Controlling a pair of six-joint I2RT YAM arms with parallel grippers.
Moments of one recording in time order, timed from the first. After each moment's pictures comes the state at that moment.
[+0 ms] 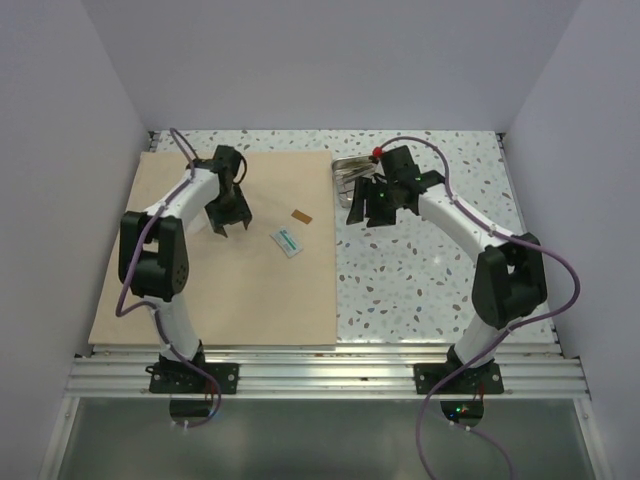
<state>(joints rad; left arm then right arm) -0.16 1.94 1.55 -0.96 -0.19 -0.61 0.41 1.71 1.39 -0.65 -0.24 0.45</state>
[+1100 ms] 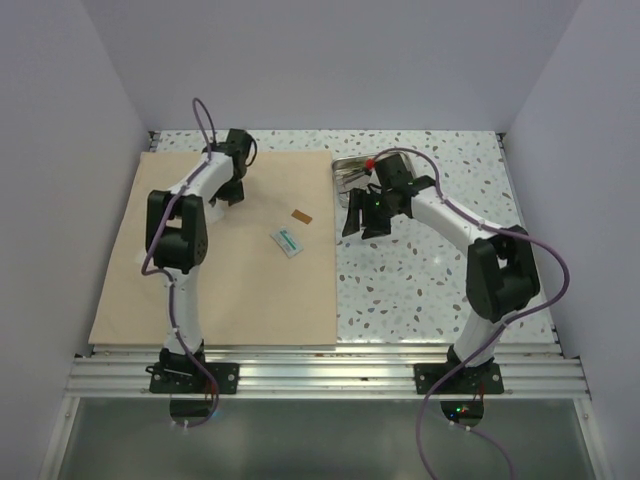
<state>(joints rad) -0.17 2.20 1.82 -0.88 -0.50 -0.35 0.42 1.77 1.35 -0.63 -0.33 0.44</state>
